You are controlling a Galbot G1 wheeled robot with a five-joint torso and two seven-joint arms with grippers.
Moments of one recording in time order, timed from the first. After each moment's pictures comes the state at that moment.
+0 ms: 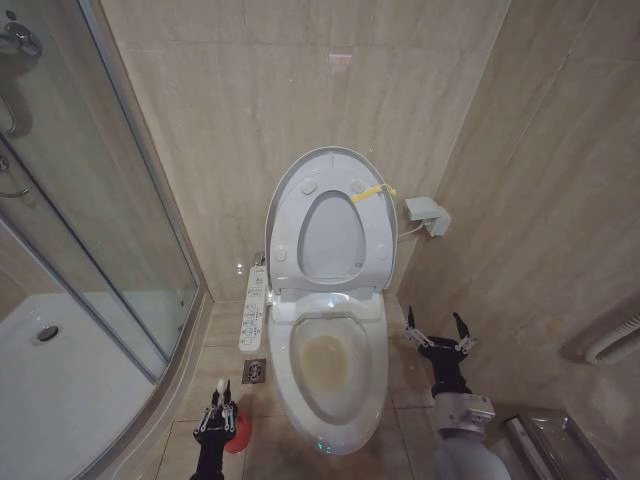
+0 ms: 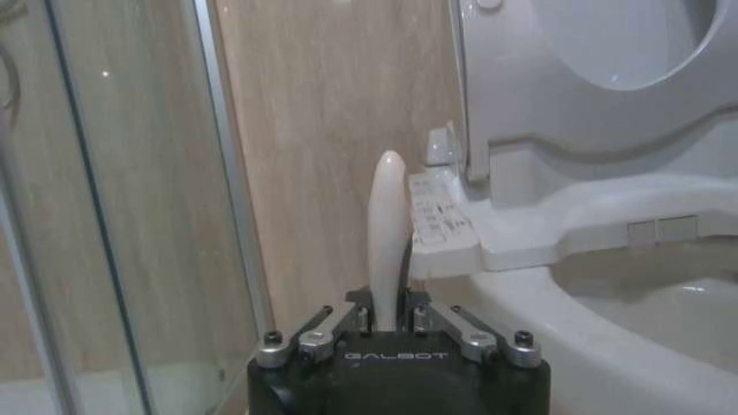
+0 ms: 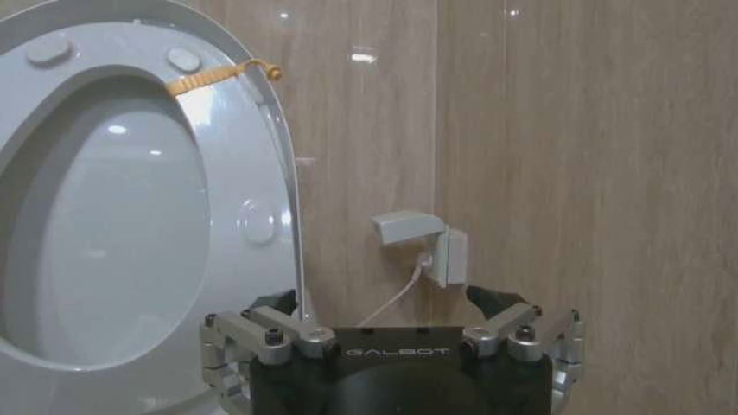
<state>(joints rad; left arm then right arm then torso) 1.51 -1.25 -0.22 -1.56 0.00 -0.54 -0.45 -1.53 1.48 0.56 2.08 0.08 0.11 0.24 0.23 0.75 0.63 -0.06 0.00</state>
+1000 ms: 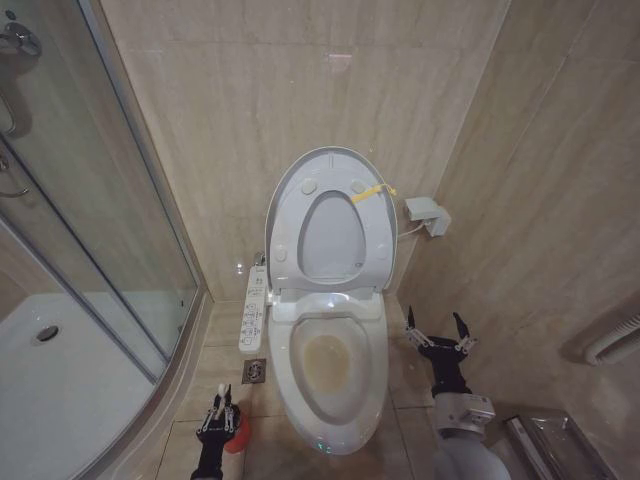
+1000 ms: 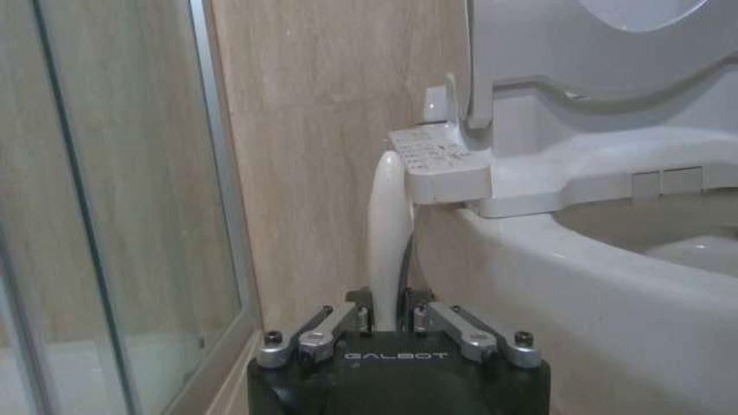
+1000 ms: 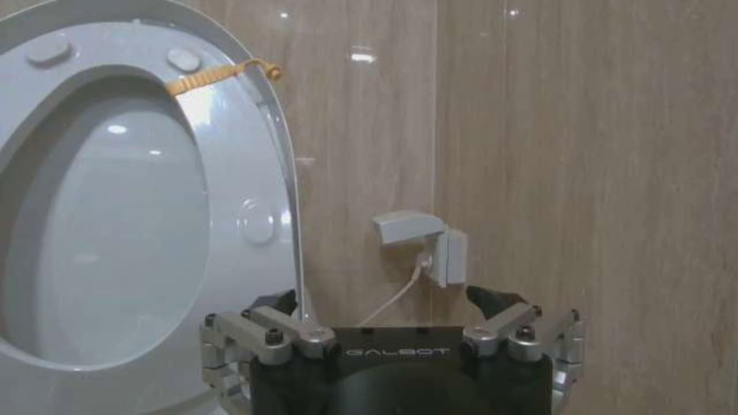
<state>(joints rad) 1.37 -1.25 -0.19 -1.30 -0.08 -0.68 -0.37 -1.53 1.48 0.56 2.08 0.08 0.11 0.24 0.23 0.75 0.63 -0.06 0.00</state>
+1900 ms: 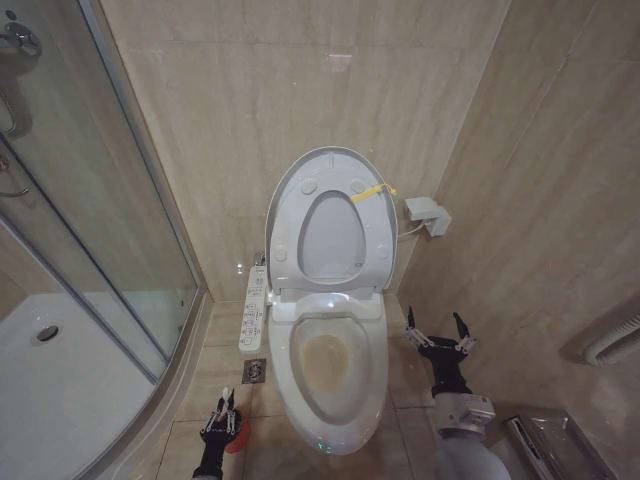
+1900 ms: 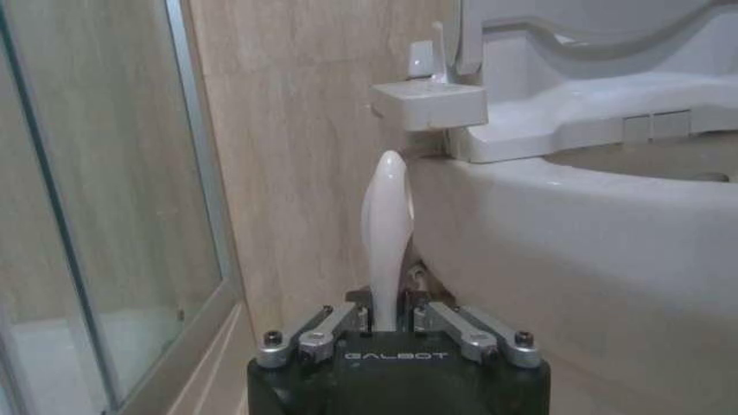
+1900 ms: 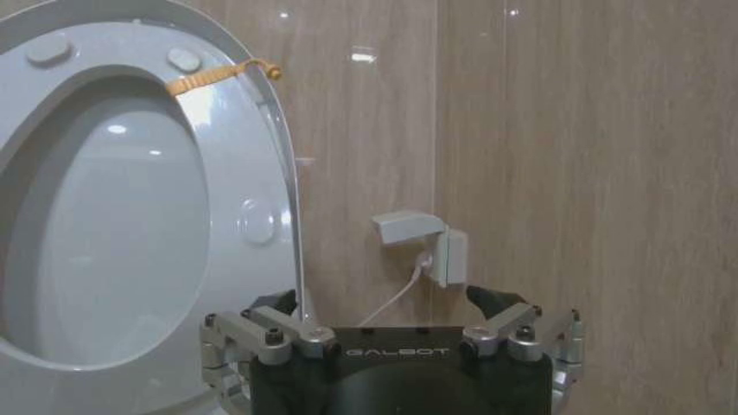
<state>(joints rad) 1.26 -1.26 -0.16 -1.09 -0.13 -0.75 -0.28 -1.53 1.48 0.56 2.08 0.08 0.11 0.24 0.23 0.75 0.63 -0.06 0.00</state>
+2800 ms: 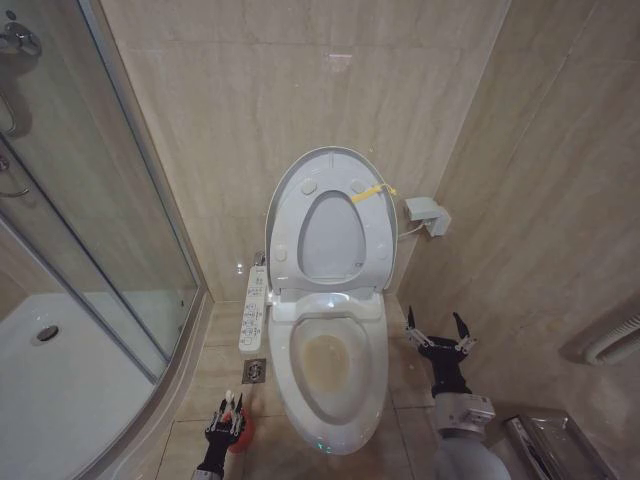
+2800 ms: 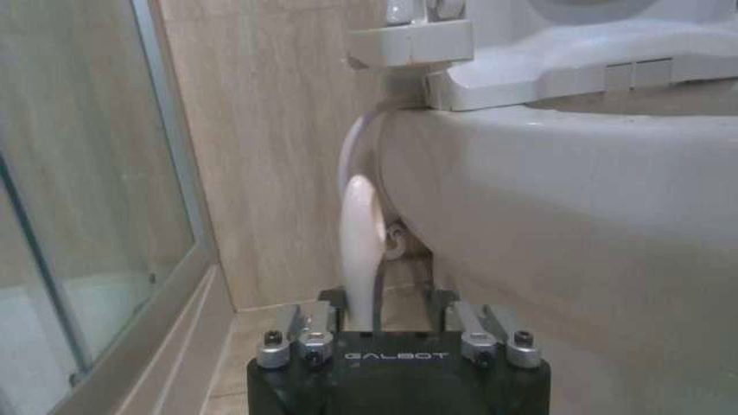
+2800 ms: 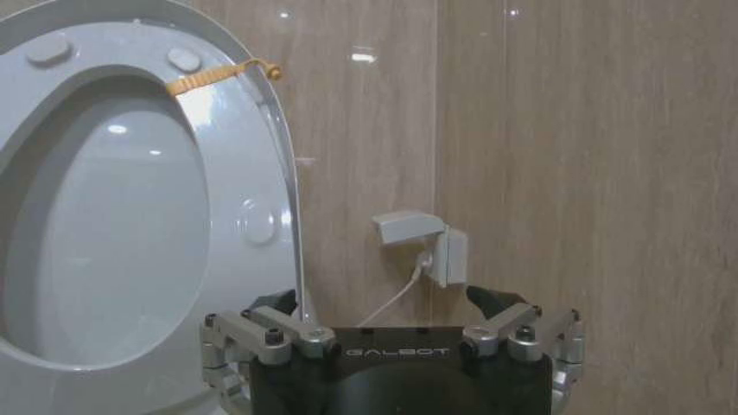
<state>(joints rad) 1.23 -1.26 -0.16 -1.03 -0.17 -0.68 -0.19 -1.53 1.48 0.56 2.08 0.08 0.11 0.24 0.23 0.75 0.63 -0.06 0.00</state>
